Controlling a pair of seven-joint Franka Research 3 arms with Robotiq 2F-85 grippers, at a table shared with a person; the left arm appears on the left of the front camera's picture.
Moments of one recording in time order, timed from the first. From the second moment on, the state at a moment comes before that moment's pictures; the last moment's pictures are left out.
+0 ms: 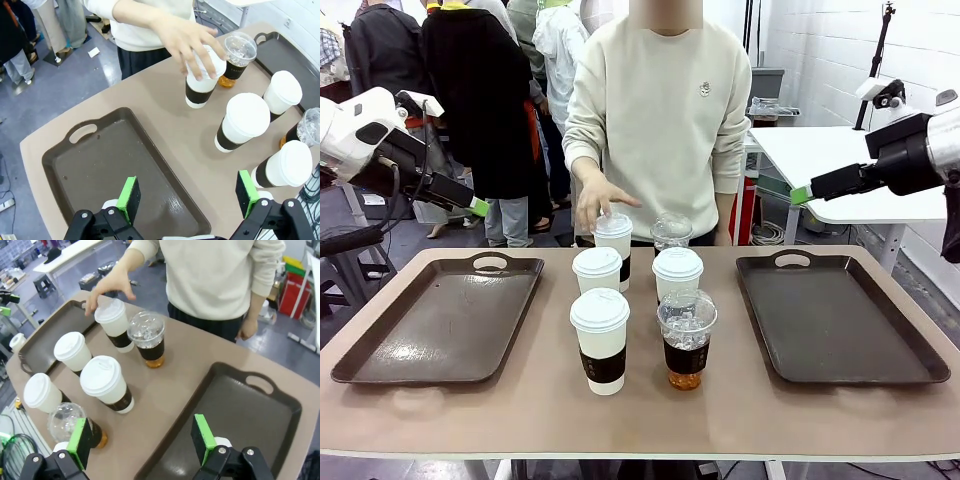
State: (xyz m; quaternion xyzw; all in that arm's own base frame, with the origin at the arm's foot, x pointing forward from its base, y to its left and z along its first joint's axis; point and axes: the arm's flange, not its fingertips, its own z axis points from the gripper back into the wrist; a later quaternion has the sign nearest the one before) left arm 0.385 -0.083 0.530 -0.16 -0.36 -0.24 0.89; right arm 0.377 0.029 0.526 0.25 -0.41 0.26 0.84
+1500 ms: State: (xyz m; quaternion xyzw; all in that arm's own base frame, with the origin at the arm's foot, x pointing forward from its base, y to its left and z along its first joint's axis) left arm 0.385 -0.084 0.531 -0.16 -0.36 -0.24 0.89; right arm 0.493 0.016 0.501 0.23 -0.40 0.47 0.75
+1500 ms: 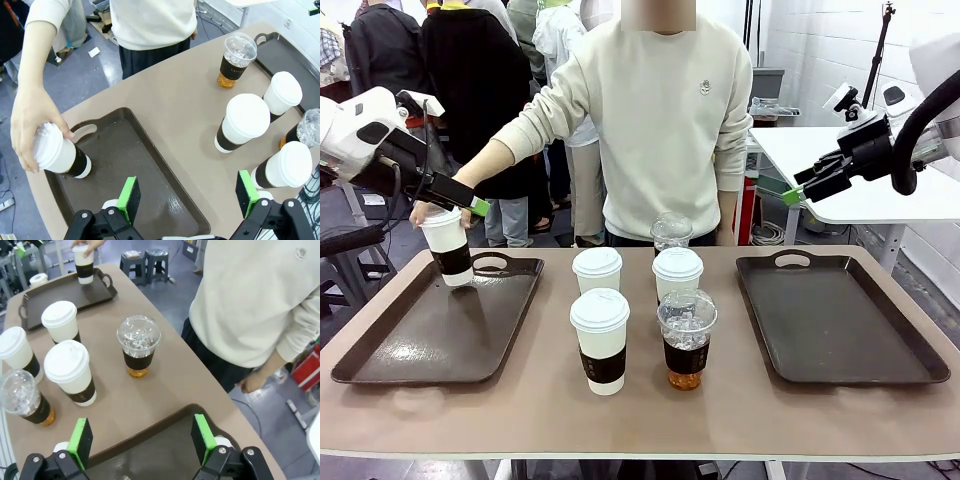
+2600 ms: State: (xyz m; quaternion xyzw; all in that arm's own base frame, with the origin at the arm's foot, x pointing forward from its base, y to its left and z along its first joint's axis) left arm 0.385 -0.085 0.531 -0.16 -0.36 -0.24 0.89; right arm 0.573 0.041 0.419 0.28 -0.44 0.58 0.63
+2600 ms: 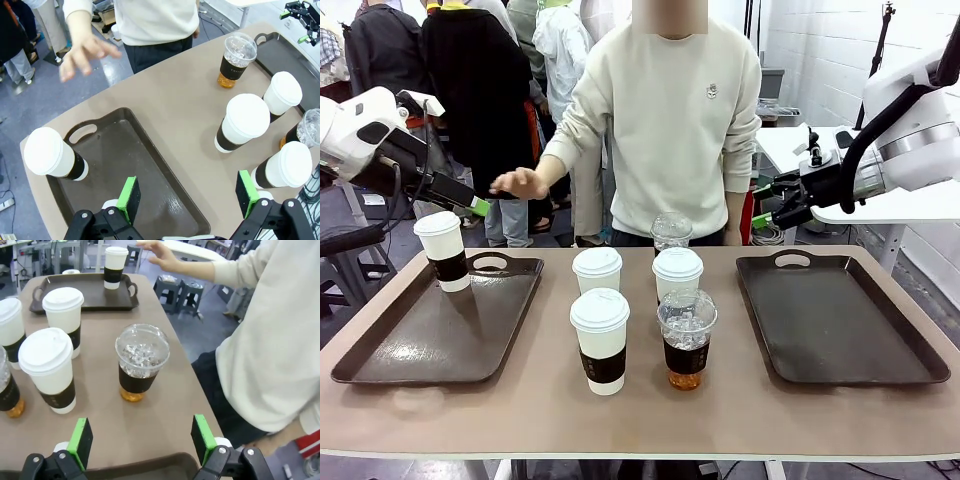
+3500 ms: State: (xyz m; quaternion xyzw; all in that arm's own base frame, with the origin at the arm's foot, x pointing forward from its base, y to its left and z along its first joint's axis) left arm 0.385 -0.085 0.531 -0.16 -0.36 -0.24 0.89; right arm 0.587 0.054 0.391 0.33 -0.44 0.57 0.61
